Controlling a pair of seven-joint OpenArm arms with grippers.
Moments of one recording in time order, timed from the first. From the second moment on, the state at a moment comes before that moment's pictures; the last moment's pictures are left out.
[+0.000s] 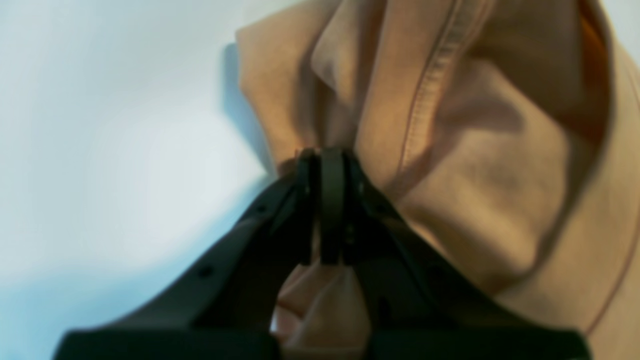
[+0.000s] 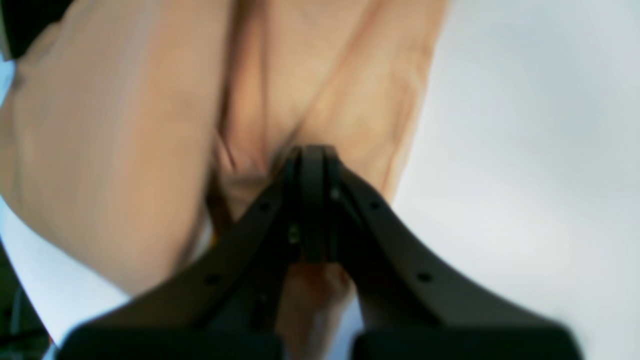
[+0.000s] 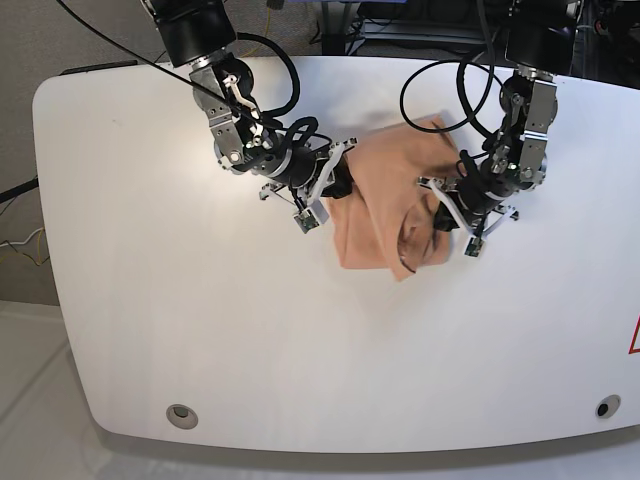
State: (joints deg) left arm -2.0 -18.7 11.1 80.6 -23.0 -13.8 34.5; right arm -0.3 5.9 -21.0 82.4 22.8 12.9 -39.3
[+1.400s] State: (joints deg) left arm -6.1 -21.0 15.3 81.5 -23.0 -13.6 41.8; right arm 1.2 9.8 -21.2 85.3 21.6 9.9 -41.5
